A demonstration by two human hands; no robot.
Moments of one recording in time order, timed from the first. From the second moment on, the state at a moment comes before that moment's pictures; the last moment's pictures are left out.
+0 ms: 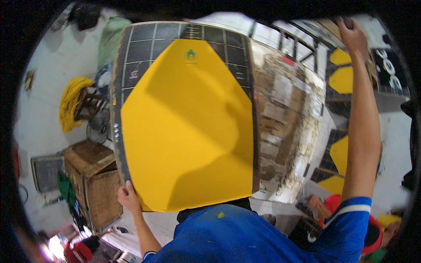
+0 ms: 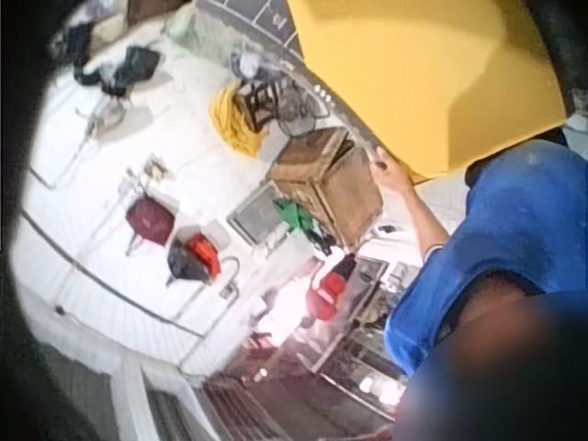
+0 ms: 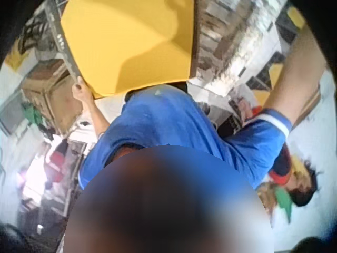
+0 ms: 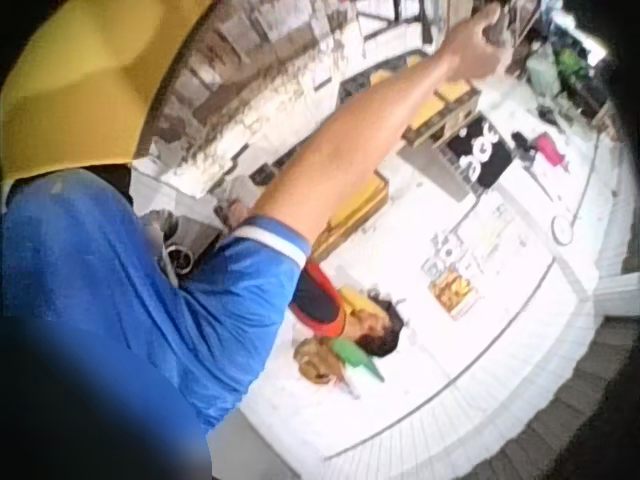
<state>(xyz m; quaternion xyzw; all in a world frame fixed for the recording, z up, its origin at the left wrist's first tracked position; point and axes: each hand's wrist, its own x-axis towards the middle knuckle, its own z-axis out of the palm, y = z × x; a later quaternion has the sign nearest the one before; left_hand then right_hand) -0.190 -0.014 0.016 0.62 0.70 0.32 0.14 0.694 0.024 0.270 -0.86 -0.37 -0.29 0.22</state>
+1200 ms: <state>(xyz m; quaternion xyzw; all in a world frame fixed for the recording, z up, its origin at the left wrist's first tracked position) -0.014 0.004 -0.057 0.81 0.43 -0.22 0.33 0.615 0.048 0.327 -0.85 -0.37 -0.29 0.25</state>
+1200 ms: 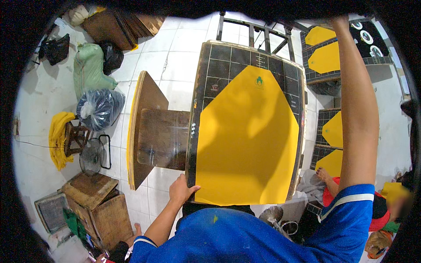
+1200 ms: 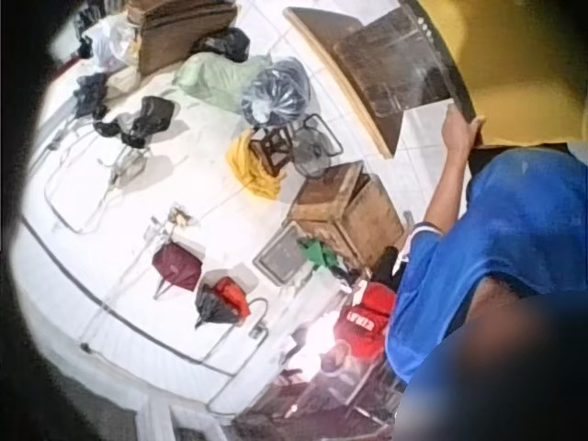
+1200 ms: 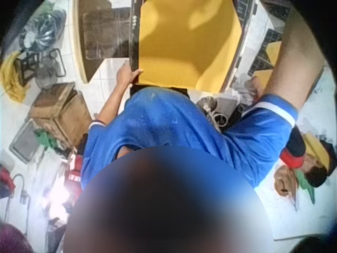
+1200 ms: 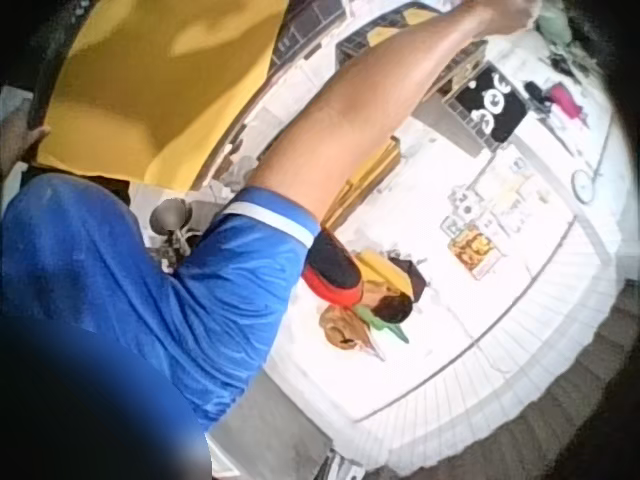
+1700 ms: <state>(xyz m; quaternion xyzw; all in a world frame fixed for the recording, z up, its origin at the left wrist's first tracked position) 0.257 0.202 0.065 0.52 0.35 0.40 0.67 0.551 -0.037 0.117 -0.81 -0.42 -0.34 0.24</state>
